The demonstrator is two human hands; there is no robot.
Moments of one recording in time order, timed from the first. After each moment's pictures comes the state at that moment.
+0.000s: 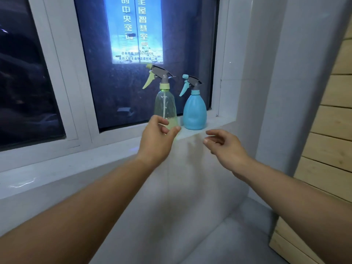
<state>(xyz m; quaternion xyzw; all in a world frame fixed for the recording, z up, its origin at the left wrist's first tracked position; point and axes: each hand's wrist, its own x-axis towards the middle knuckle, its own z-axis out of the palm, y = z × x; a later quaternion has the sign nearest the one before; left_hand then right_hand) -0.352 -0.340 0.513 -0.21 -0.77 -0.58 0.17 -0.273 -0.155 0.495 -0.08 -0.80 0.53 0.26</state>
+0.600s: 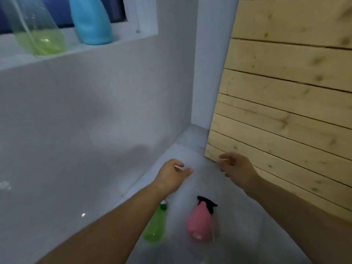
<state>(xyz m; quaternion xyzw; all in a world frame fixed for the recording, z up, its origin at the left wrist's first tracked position) -0.187 -0.182 0.234 -0.21 -0.80 -0.46 -0.32 -0.047 -0.016 0.255 -0.40 -0.73 0.53 0.15</state>
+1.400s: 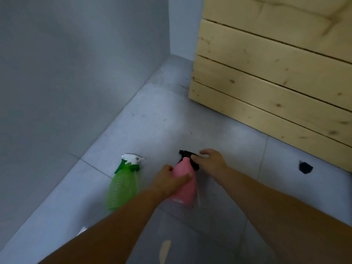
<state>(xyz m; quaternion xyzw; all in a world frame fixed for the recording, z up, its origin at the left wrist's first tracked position) -0.141 -0.139 -0.008 -0.13 -0.82 -0.29 -0.47 -0.054 0.016 -0.015 -0.53 -0.67 0.52 -0.02</state>
